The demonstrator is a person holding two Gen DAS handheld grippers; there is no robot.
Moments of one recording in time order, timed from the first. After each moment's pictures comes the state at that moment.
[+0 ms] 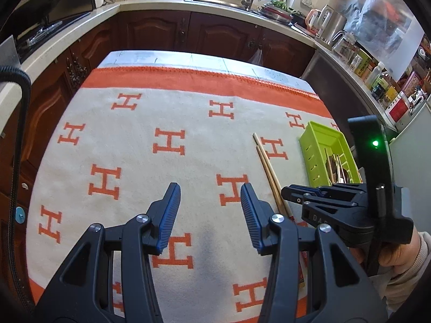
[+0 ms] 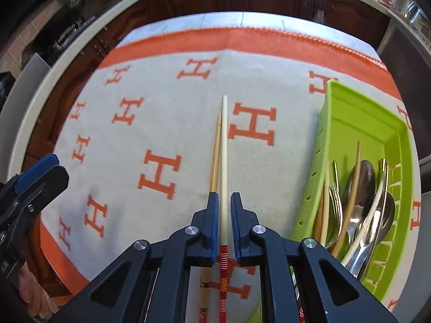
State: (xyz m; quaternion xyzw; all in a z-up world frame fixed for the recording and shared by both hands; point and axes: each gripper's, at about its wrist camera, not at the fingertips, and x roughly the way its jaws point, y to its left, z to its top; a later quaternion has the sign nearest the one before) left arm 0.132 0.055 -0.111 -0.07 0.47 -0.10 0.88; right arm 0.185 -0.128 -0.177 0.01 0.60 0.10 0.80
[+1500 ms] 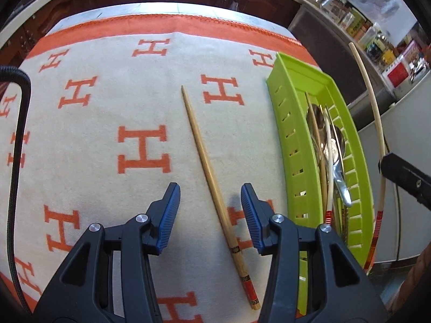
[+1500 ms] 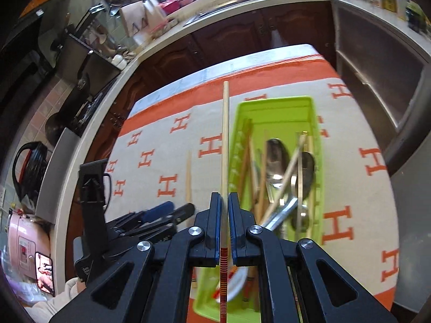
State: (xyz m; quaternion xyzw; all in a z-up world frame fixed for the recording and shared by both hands) left arm 0.145 -0.066 -0.186 -0.03 0.55 -0.13 0.83; right arm 0.080 -0.261 -0.083 0.18 0.49 0.08 0.85
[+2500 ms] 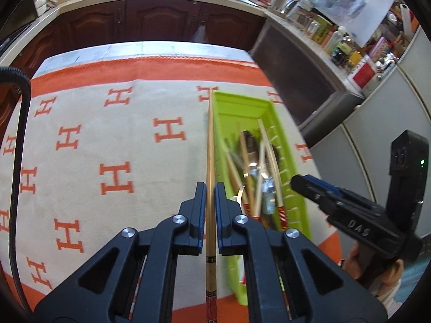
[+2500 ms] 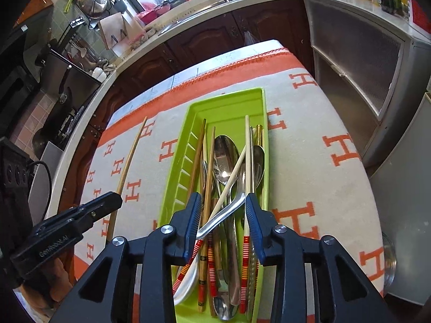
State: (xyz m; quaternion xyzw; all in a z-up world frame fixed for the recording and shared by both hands) left arm 0.120 -0.100 -0.097 -0.04 0.50 -0.20 0.84; right arm 0.075 -0.306 -0.124 0.20 0.48 0.04 0.85
